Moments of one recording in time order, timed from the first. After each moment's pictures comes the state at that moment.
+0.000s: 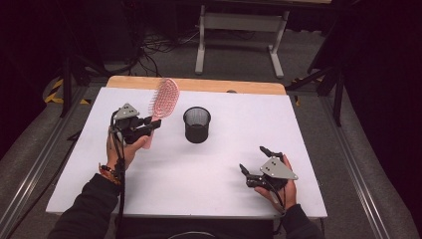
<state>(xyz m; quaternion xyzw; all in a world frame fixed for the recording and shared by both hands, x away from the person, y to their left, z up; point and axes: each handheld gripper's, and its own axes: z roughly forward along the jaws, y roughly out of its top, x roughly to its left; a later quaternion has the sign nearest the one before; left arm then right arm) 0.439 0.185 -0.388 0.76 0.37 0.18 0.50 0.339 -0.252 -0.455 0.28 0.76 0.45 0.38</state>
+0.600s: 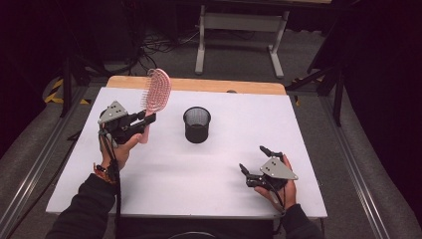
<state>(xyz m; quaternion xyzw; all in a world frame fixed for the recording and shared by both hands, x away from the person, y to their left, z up) 0.425 0.198 -0.374 0.72 0.33 0.21 0.57 0.339 -0.252 -0.455 0.27 0.76 0.45 0.39</state>
